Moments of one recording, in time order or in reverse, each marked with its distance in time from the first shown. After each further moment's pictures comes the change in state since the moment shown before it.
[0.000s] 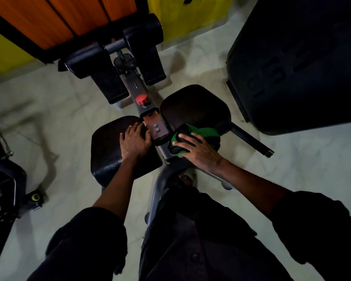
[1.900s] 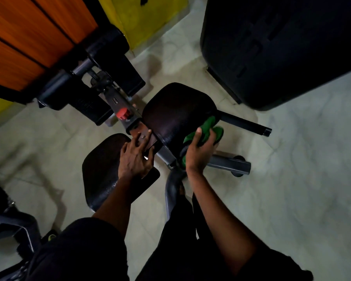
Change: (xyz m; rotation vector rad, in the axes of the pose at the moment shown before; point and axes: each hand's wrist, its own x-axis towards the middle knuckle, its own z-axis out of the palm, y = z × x) left_hand -0.002 0.013 0.003 0.249 -0.059 0.487; right_hand 0.046 -0.044 0.011 0.747 1.023 1.792
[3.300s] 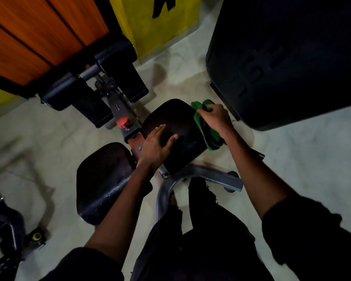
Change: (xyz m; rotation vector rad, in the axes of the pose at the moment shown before) left_hand 0.060 0.092 -0.045 -0.532 -0.019 -0.126; right_hand 0.182 -0.104 0.011 -0.638 -0.649 -0.183
